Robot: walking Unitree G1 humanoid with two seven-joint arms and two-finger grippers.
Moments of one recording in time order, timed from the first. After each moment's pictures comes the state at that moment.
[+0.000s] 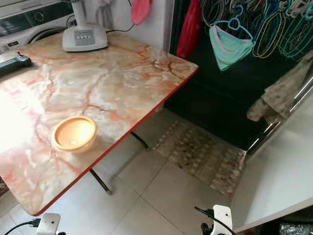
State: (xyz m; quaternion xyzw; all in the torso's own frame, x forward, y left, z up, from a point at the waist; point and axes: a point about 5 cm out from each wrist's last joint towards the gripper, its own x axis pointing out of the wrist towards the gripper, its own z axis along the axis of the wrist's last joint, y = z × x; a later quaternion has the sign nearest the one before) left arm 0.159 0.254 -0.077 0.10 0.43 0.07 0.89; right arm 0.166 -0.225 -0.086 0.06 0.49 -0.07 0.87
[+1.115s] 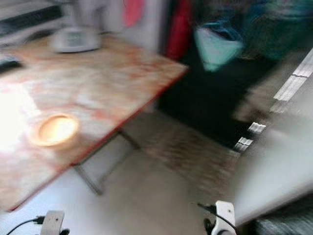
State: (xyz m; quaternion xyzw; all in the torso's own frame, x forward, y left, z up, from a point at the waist) left arm 0.158 0.247 -0.079 0.10 0.43 0.08 0.89; right arm 0.174 -0.226 -0.082 0.06 0.47 -0.07 0.88
